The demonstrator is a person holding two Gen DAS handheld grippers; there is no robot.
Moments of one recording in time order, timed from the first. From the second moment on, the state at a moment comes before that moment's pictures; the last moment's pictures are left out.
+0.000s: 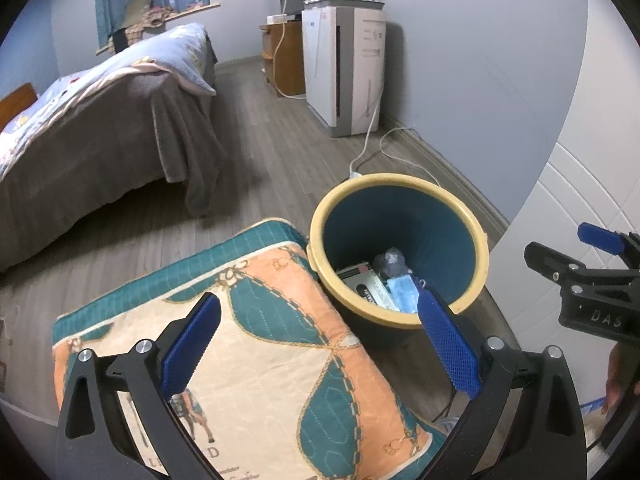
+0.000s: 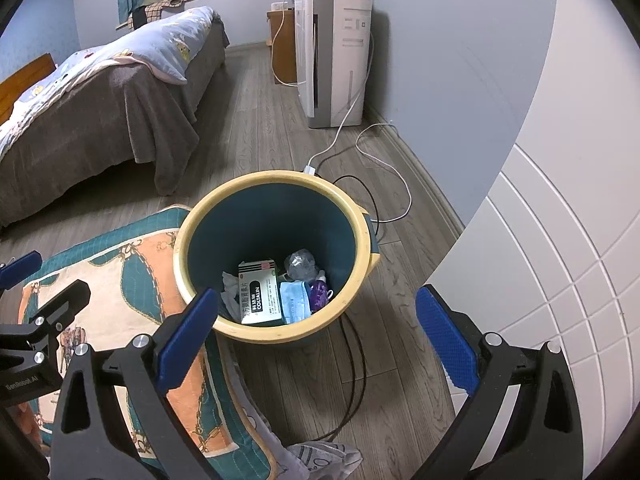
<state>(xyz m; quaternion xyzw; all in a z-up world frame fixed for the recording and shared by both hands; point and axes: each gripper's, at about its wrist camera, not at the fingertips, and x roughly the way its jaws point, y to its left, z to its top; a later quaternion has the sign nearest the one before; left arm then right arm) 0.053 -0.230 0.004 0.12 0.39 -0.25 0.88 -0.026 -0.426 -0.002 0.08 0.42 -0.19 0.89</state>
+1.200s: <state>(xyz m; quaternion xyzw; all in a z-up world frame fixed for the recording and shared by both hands) 0.047 -0.229 -0.003 0.15 0.38 -0.26 0.88 -0.026 -0.429 -0.003 0.08 0.42 -0.19 0.88</state>
